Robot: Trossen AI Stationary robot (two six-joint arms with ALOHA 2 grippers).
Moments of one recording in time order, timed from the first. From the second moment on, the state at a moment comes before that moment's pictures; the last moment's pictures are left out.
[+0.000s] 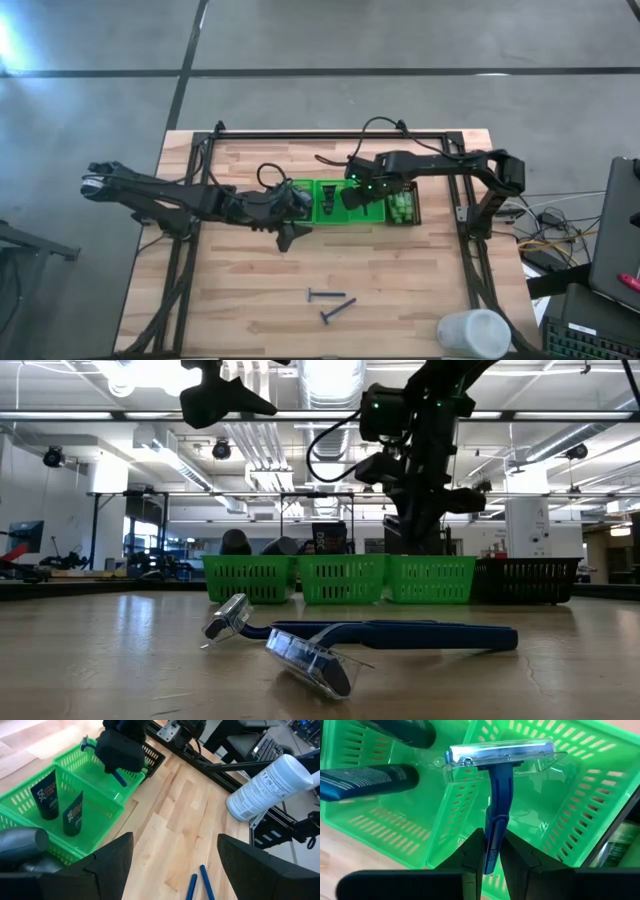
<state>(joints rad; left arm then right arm) -0.17 1.23 1.01 -0.27 -0.21 -0.69 -0.24 1.71 1.23 -0.83 -0.04 0.98</state>
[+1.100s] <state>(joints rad) -0.31 1.17 1.01 -0.44 -0.16 -0.51 0.49 1.70 1.27 -0.64 0.08 0.73</state>
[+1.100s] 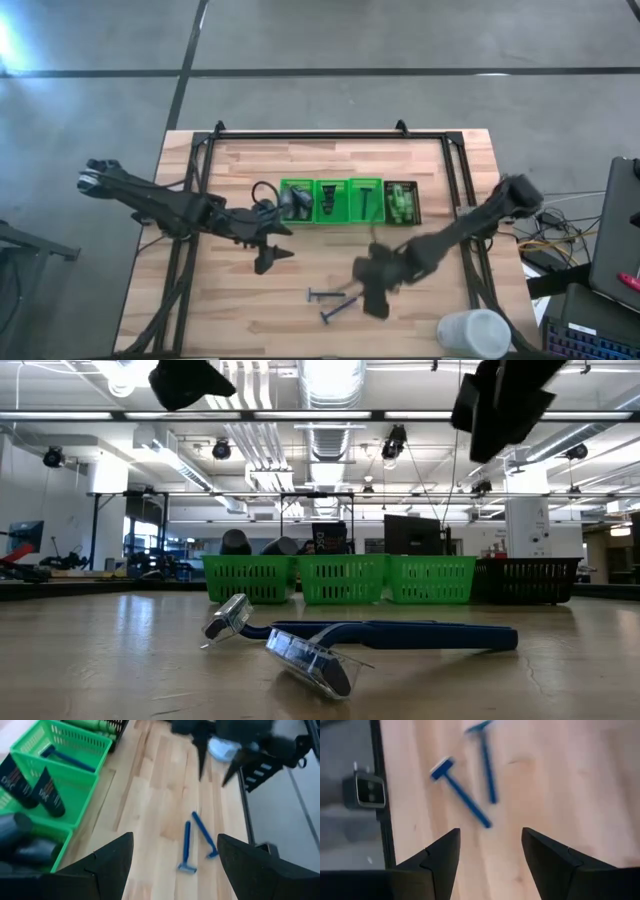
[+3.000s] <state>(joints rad) -0.49 1.11 1.01 -0.67 -0.21 -0.60 0.50 2.22 1.69 -0.79 -0.03 0.24</state>
